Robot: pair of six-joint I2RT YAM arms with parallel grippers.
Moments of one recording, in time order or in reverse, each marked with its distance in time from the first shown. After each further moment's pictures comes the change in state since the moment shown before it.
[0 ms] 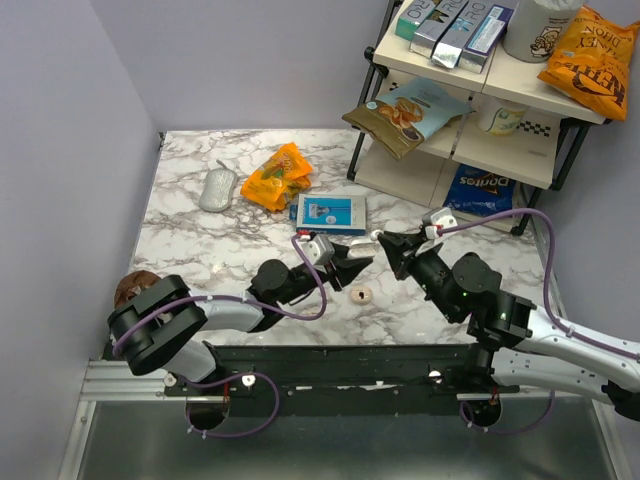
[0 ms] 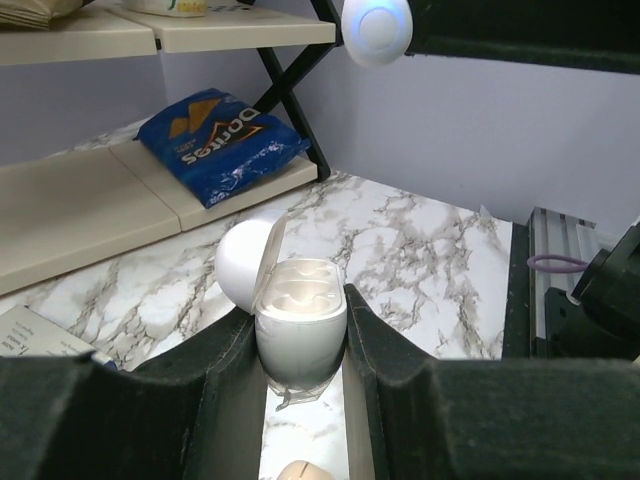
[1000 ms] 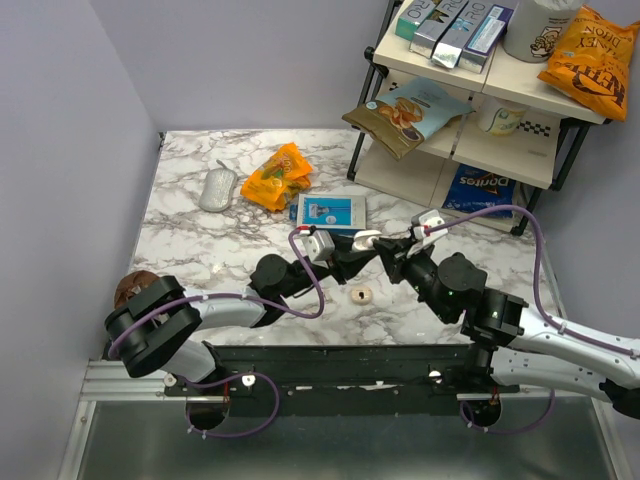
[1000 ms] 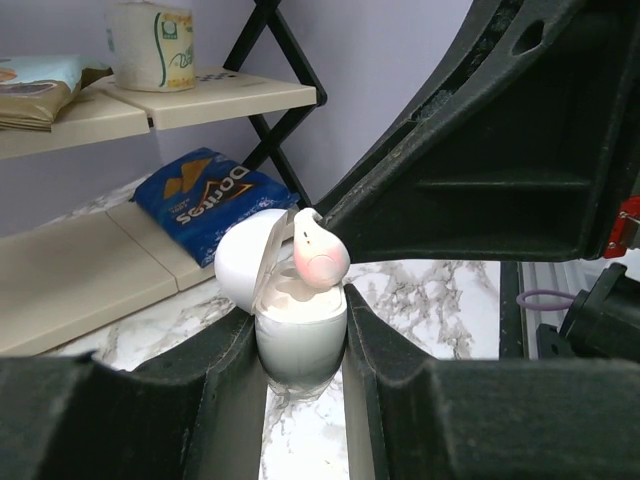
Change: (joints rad) left arm 0.000 -0.014 0.072 0.009 0.037 0.016; right arm 0.002 0.036 -0.010 -0.047 -0.006 0.061
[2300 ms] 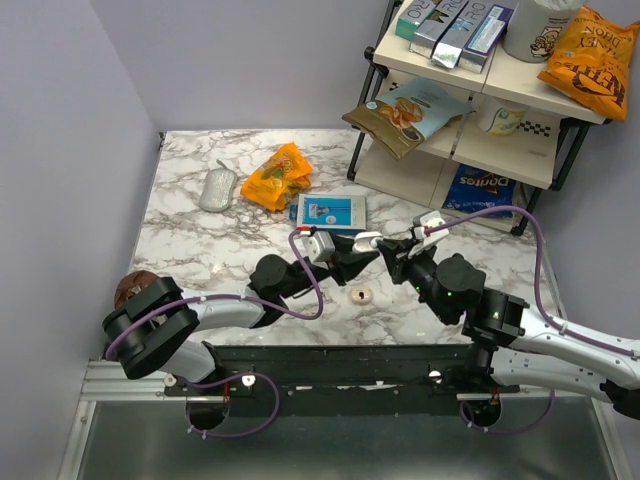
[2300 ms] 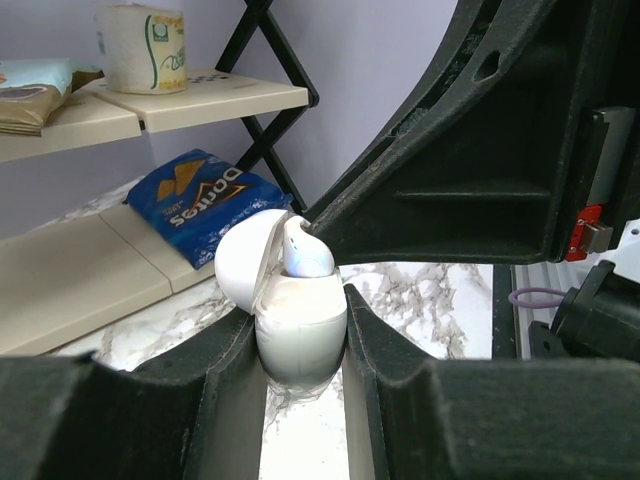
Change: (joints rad) left arm 0.000 -0.015 0.000 -0.012 0.008 0.000; right arm 0.000 -0.008 -0.007 -0.032 0.030 0.010
